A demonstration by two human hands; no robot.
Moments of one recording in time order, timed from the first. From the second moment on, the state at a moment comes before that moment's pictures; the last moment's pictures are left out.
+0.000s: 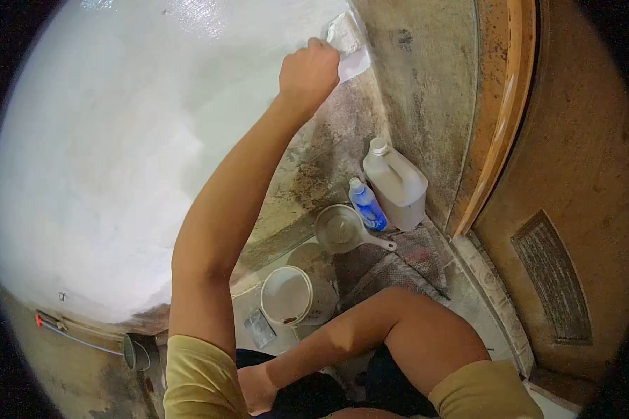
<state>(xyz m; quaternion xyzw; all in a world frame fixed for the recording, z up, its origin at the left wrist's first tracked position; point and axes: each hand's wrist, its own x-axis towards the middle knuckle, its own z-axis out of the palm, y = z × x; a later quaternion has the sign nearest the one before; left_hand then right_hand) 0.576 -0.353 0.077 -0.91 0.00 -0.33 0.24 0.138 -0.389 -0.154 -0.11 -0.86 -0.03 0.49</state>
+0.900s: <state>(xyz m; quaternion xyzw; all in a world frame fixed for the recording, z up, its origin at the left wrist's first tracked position) 0.610 -0.375 0.095 -0.91 0.08 -0.33 0.25 0.170 -0.390 -0.139 -0.06 -0.87 -0.12 0.47</state>
